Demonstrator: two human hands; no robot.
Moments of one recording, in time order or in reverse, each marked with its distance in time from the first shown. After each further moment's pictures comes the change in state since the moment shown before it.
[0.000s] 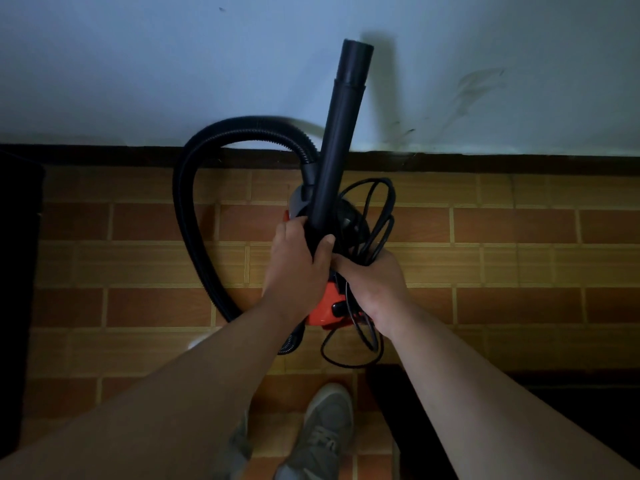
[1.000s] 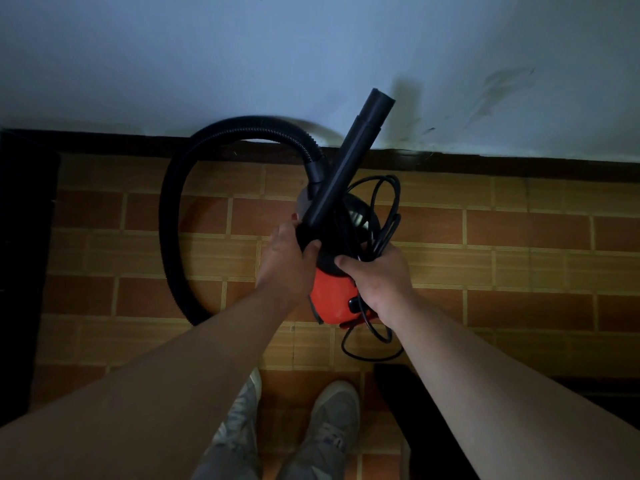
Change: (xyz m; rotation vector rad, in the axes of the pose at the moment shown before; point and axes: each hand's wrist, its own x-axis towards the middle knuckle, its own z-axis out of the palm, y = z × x) left_hand 0.015 -0.046 -0.010 -0.020 -0.002 -0.111; right_hand 0.012 0.011 0.022 -0.104 0.079 -0.042
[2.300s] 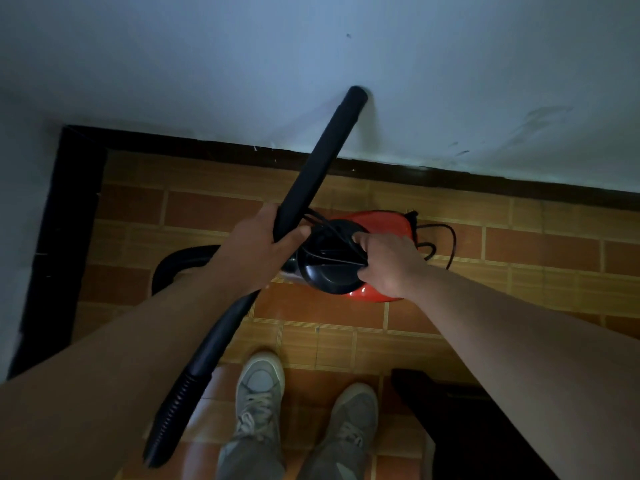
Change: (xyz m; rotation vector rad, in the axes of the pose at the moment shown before) left_hand -0.006 -0.015 -0.147 0.056 -0.180 0.147; right_hand -0.005 -0.070 0.025 -1.129 -0.358 -0.500
